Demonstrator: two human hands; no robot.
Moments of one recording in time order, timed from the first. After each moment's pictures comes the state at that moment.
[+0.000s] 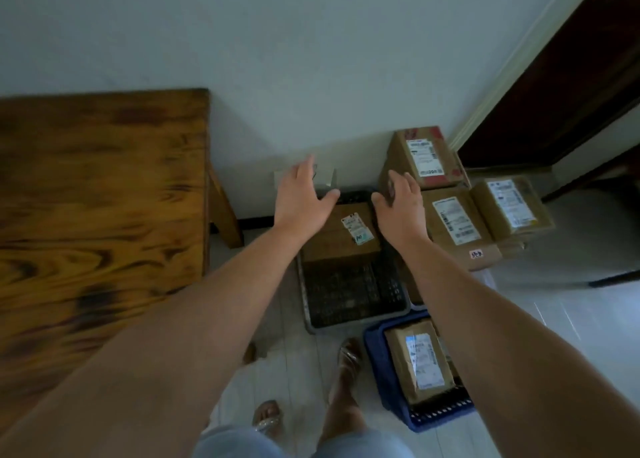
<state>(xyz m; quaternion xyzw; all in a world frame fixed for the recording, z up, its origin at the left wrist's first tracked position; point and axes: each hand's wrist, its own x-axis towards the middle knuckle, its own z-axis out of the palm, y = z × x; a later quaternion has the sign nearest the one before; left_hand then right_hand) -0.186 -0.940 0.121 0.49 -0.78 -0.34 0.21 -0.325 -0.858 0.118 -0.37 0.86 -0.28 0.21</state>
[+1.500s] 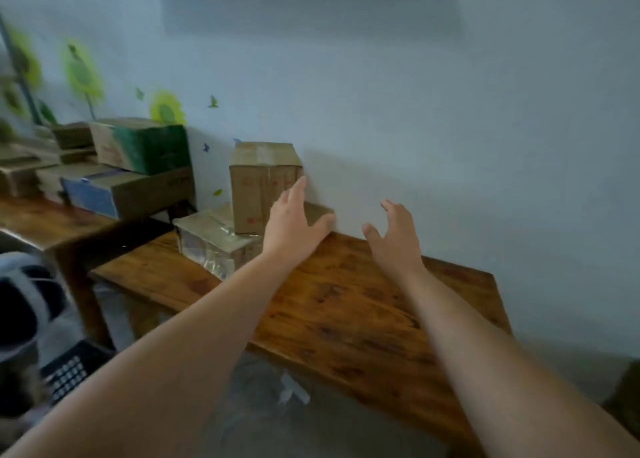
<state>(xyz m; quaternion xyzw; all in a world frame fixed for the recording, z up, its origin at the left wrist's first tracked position) 0.499 -0.839 0.382 0.59 -0.64 -0.09 0.48 0.330 -0.835 0.379 -0.69 0.59 -0.40 0.10</state>
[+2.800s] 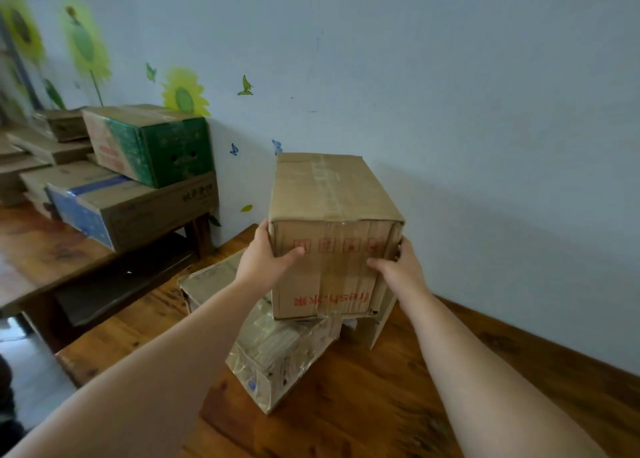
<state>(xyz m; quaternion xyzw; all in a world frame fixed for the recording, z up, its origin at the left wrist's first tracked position) 0.731 -1.185 0.305 0.68 -0.50 -0.27 0.47 0.511 -1.224 0.305 -0.54 0.60 -0.43 0.40</state>
